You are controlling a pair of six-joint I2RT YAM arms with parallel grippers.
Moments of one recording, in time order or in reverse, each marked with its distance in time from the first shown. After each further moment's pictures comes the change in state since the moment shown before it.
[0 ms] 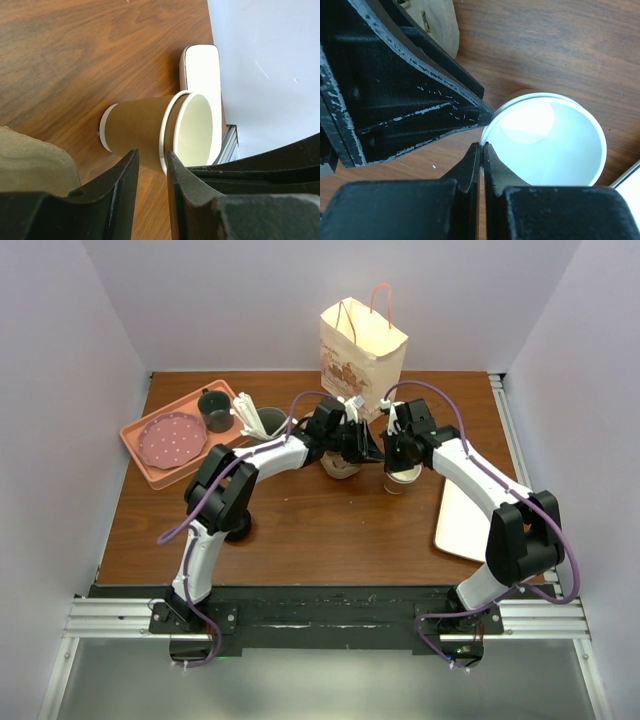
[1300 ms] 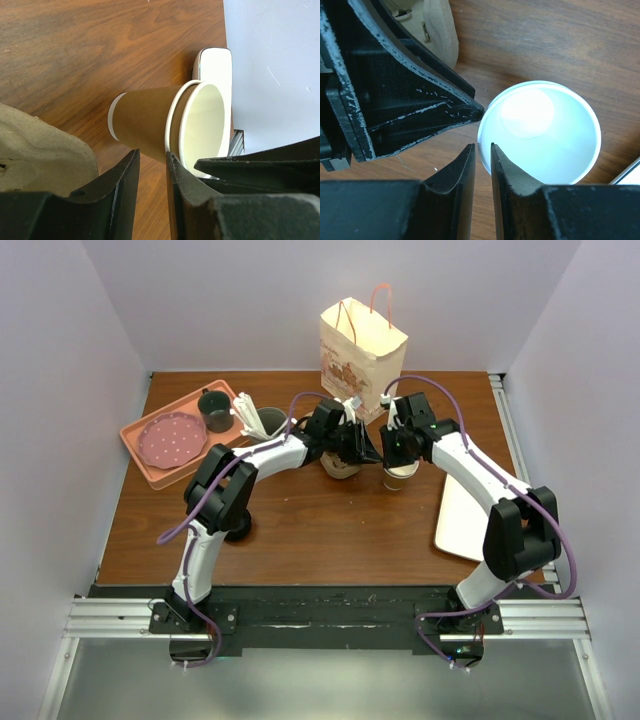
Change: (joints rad) left arm 0.008 0.000 0.003 -0.052 -0.039 0.001; right arm -0.012 0.032 0.065 -0.040 -0.005 0.000
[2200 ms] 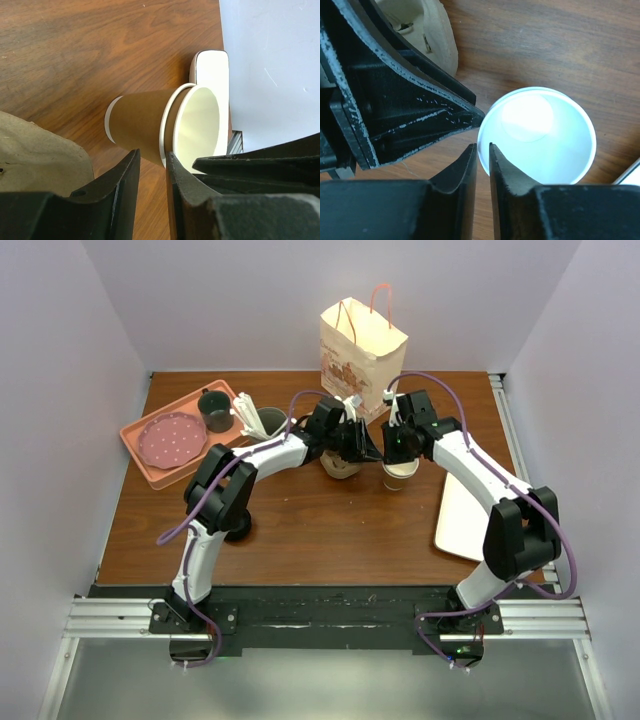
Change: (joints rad) left arm 0.000 0.000 0.013 -0.002 0.000 0.002; right arm -0.006 0.003 0.015 0.009 0.005 0.037
